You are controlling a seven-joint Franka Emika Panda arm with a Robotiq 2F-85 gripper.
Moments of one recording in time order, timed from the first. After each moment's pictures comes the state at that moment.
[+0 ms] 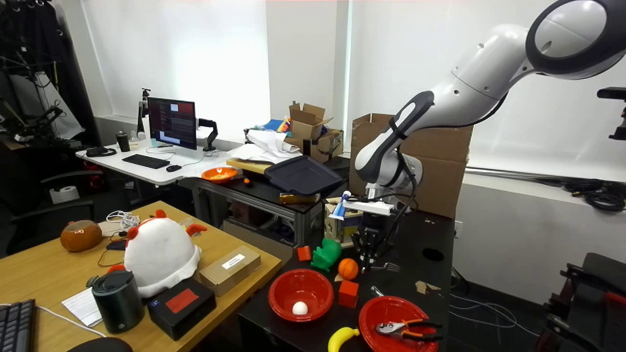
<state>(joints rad) -0.07 1.00 0.07 -1.63 0.58 2.28 0.93</state>
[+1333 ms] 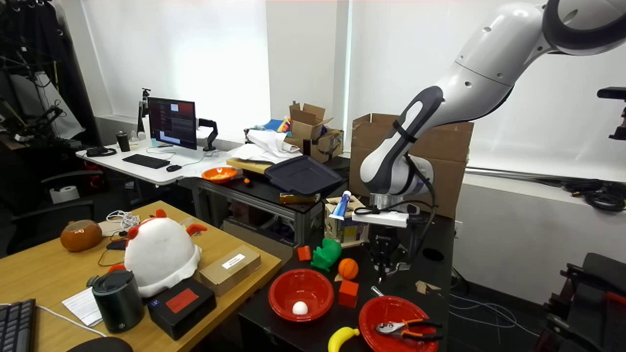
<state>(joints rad) 0.05 0.89 -0.01 -1.83 0.51 2.39 0.89</state>
